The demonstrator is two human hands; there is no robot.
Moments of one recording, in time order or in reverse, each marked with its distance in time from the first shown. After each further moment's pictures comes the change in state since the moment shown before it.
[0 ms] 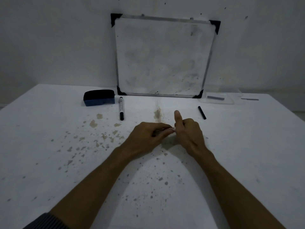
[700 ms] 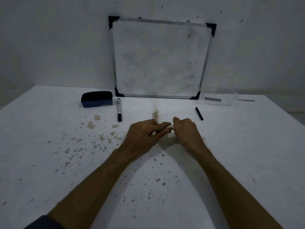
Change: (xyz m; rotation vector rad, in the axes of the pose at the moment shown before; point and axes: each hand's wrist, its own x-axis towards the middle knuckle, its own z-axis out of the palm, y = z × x) left_hand 0.002 -0.006 0.001 0.236 0.173 0.174; right_hand 0.008 -0.002 -0.003 0.039 -0.071 0.146
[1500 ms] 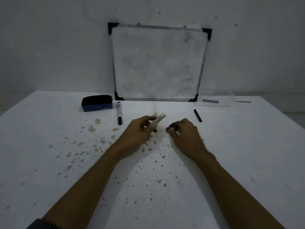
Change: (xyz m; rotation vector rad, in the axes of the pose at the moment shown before) left_hand 0.006 -0.007 -0.023 -0.668 -0.198 -0.579; right_hand 0.001 0.031 0.000 -0.341 0.027 -0.361
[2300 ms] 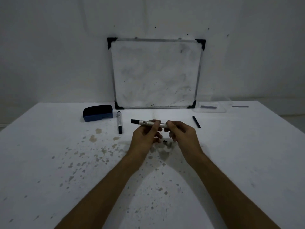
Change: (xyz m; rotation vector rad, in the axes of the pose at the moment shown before) left_hand -0.002 0.020 0.036 -0.523 0.214 -0.061; right_hand -0.002 -0.037 -0.018 0.983 0.070 0.312
